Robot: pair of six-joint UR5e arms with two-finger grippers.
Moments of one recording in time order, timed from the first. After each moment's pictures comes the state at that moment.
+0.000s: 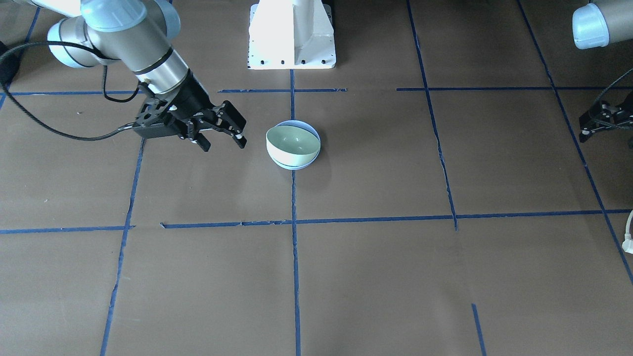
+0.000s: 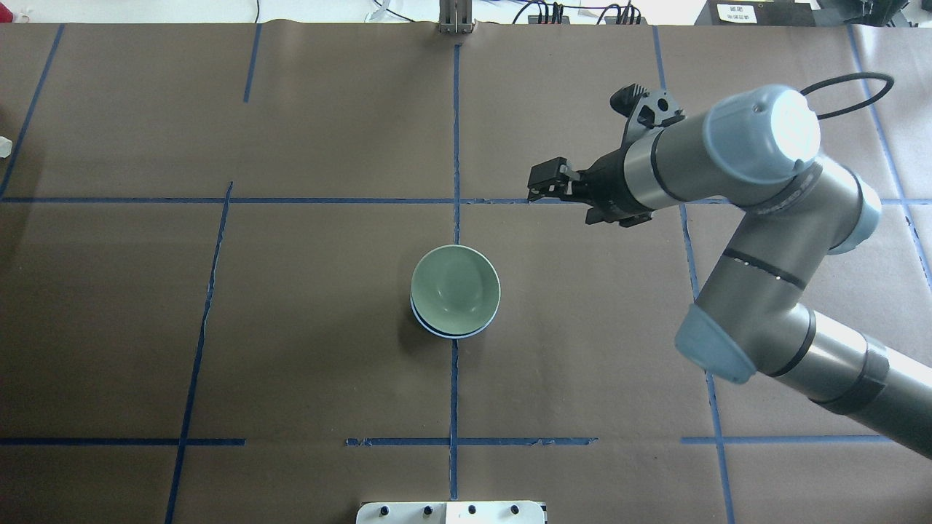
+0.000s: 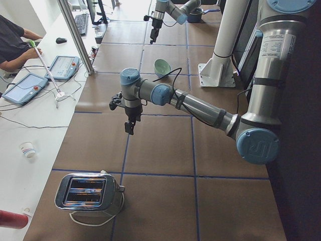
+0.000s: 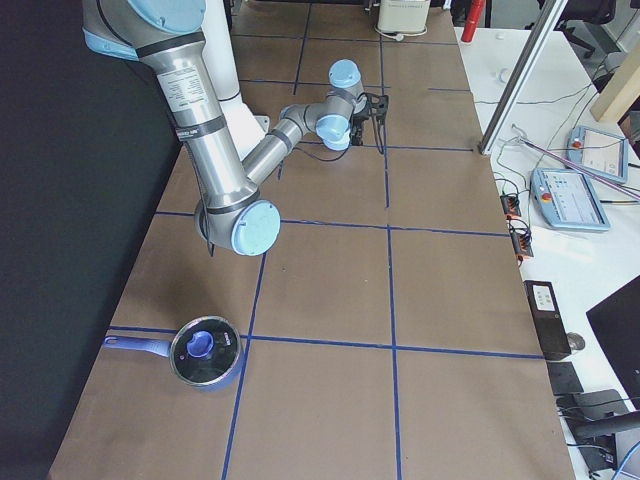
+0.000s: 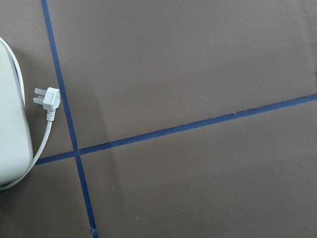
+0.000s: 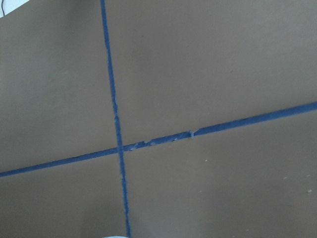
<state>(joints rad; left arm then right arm) -1.29 -1.66 -1.86 -1.47 -2.20 -0.12 0.76 -1.14 1.87 -1.23 2.00 1.38</state>
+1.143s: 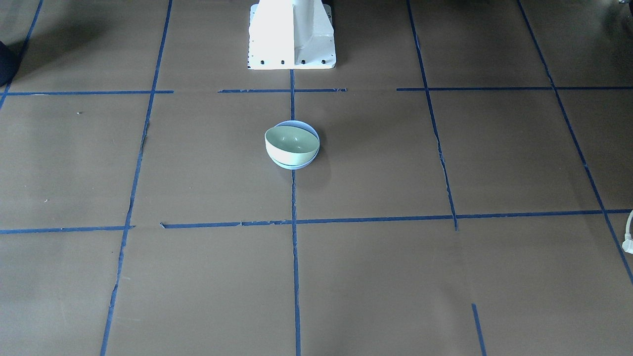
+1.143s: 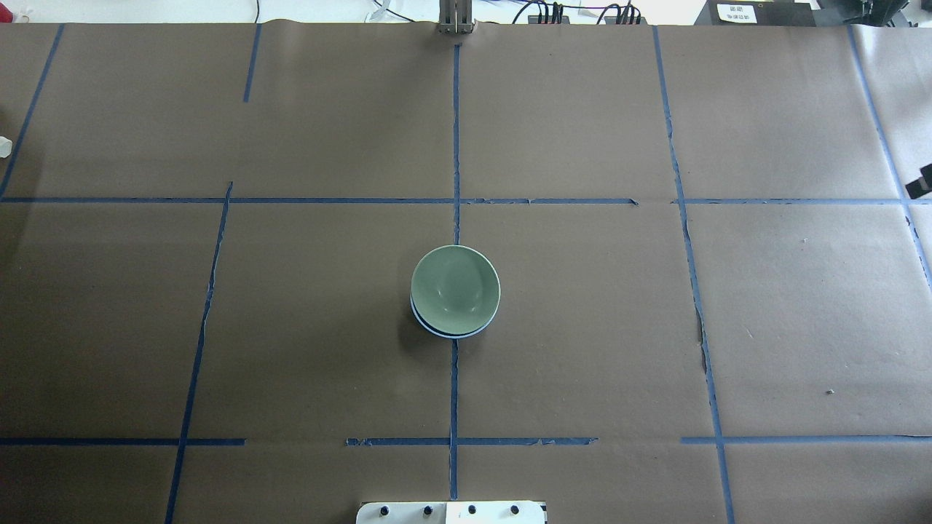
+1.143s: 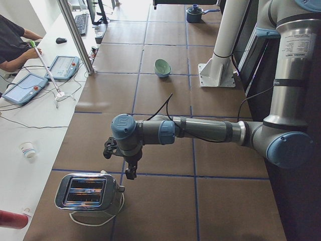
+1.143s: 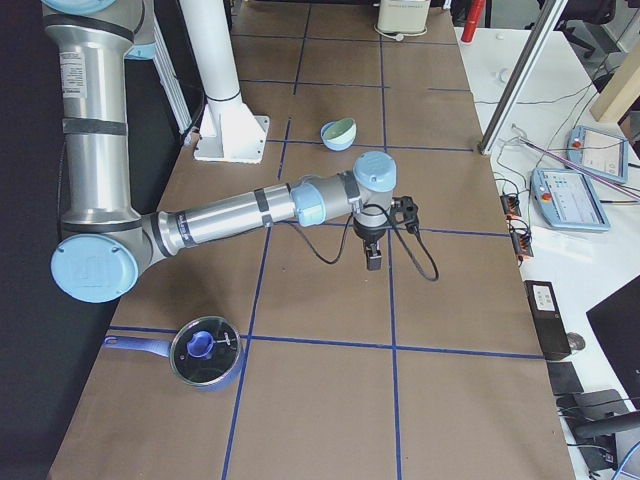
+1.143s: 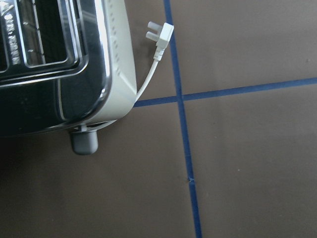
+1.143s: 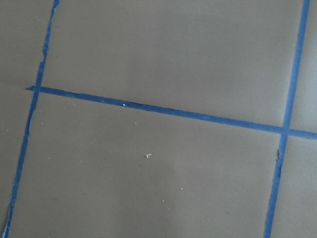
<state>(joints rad) -1.59 -1.59 -1.60 -1.46 -2.34 0.18 1.38 -1.61 1.85 -1.53 2.37 0.17</state>
